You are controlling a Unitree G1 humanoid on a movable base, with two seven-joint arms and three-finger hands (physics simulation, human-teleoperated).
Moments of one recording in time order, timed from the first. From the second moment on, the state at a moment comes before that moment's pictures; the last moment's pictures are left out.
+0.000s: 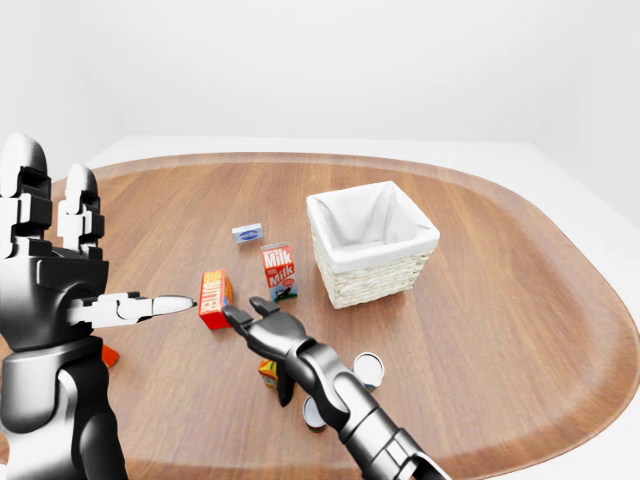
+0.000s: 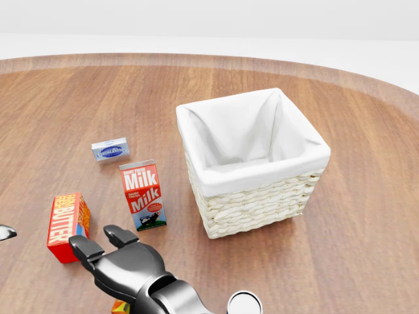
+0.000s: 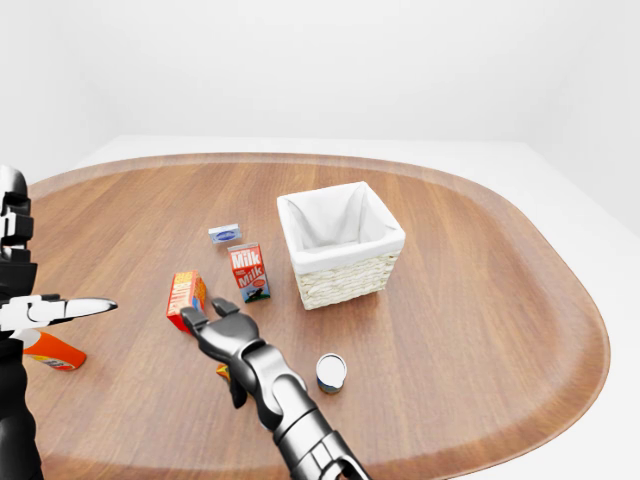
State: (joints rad) left arm -0.06 0.24 0.52 -0.58 -0.36 0.09 -0.21; right arm -0.32 0.31 0.45 0.52 -1.26 -0.09 0.27
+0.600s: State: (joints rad) left arm -0.06 0.24 0.51 -0.58 -0.36 0.09 -0.21; right arm -0.33 0.33 0.44 0.63 -1.27 -0.09 0.18
